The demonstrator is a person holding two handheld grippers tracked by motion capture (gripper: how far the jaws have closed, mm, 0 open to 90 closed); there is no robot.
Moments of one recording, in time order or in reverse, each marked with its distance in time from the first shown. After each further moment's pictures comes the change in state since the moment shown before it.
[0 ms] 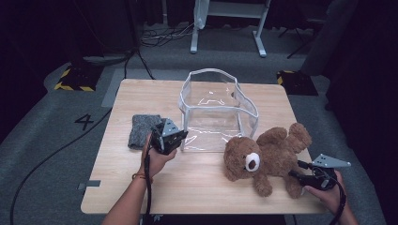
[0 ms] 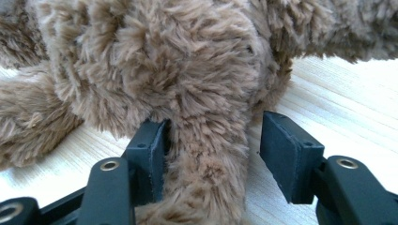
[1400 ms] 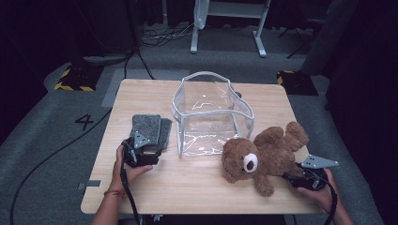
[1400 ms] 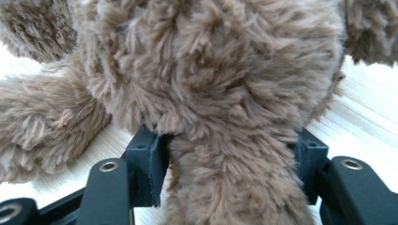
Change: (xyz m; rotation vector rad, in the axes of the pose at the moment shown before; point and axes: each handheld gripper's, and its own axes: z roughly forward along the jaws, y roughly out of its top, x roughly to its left) left arm 0.054 -0.078 -0.027 0.158 0.206 -0.113; right arm 0.018 0.008 0.016 0.030 0.047 -0.086
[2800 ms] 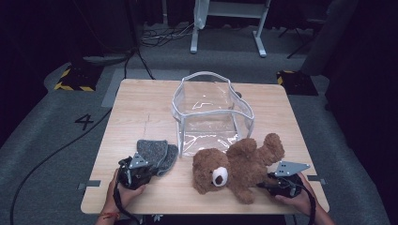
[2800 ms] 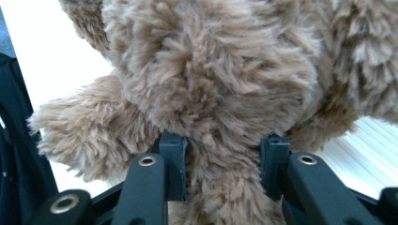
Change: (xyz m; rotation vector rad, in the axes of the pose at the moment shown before) left arm -0.039 -0.046 -0.044 0.086 -0.213 0.020; right arm 0.076 0.038 0.026 0.014 0.237 -0.135
